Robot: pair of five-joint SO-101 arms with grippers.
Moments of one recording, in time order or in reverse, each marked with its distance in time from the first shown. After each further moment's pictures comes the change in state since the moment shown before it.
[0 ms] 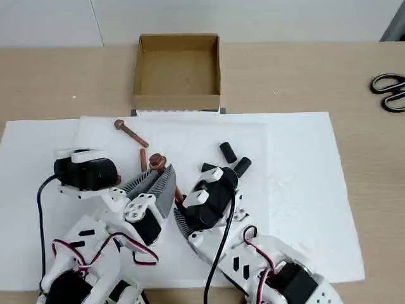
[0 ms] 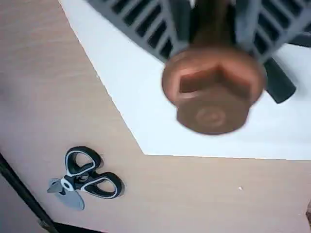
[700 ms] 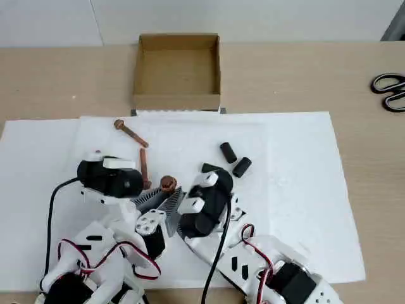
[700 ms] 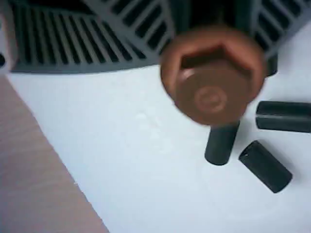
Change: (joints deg) left arm 5.6 -0.1 -0.8 11.5 -6.1; right arm -0.3 0.1 0.2 -5.7 5.5
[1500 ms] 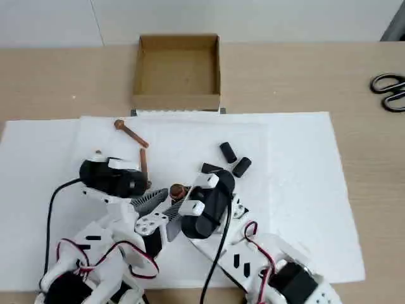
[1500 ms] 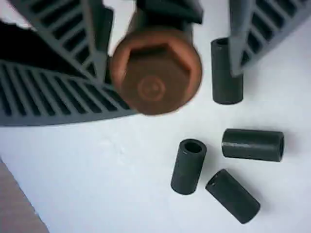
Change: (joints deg) left arm -0.4 0.0 0.4 3.2 -1.8; right arm 1.9 0.0 0.0 -1.0 3.2
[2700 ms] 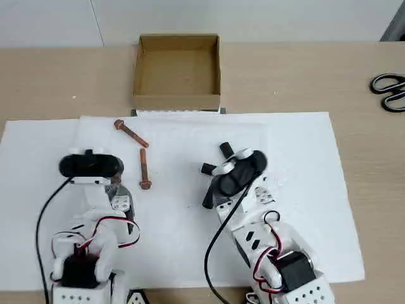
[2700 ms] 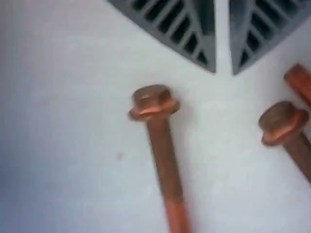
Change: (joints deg) left arm -32.5 0.4 20.1 -7.6 -17.5; right arm 21.3 -0.1 8.4 3.2 -2.5
